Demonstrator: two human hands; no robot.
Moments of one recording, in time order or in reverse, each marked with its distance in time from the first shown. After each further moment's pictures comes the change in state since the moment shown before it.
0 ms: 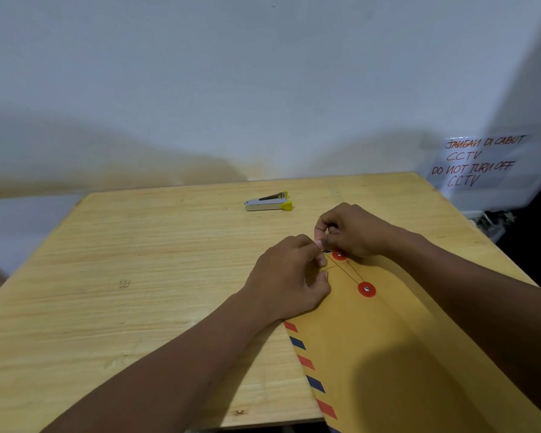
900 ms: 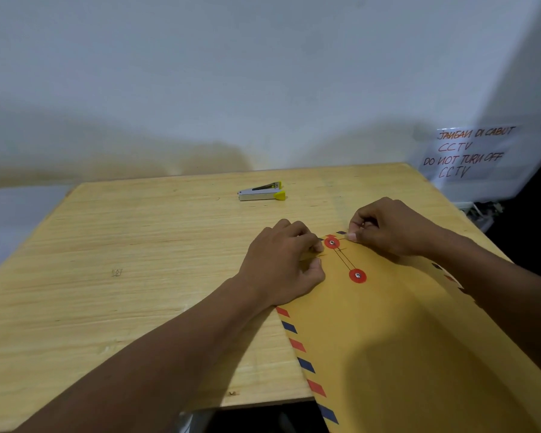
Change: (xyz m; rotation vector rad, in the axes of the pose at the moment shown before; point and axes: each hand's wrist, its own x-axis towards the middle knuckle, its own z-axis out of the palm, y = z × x) left_hand 0.004 0.003 0.002 0.163 0.025 0.030; right_hand -0.047 0.036 -0.021 -0.031 0.078 0.083
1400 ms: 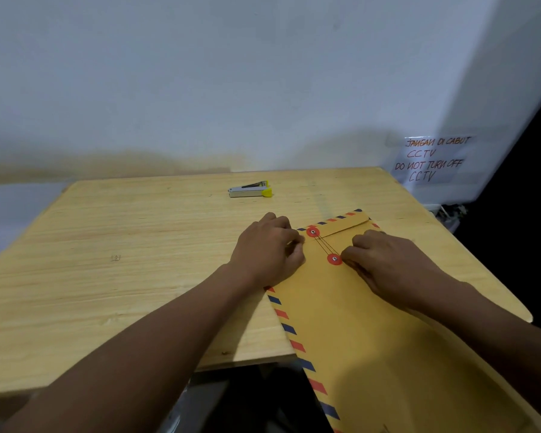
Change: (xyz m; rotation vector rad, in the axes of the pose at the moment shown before) left_hand -0.007 0.010 -0.003 0.098 -0.010 -0.024; right_hand -0.099 -0.005 0.029 -0.654 0.226 -0.355
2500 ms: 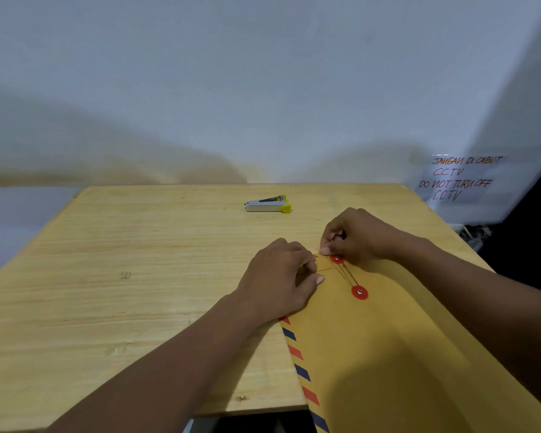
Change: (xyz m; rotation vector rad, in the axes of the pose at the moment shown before) left_hand -0.010 -0.022 0.002 -0.237 0.038 0.023; right_hand 0.130 0.017 0.008 0.547 -0.282 0.199
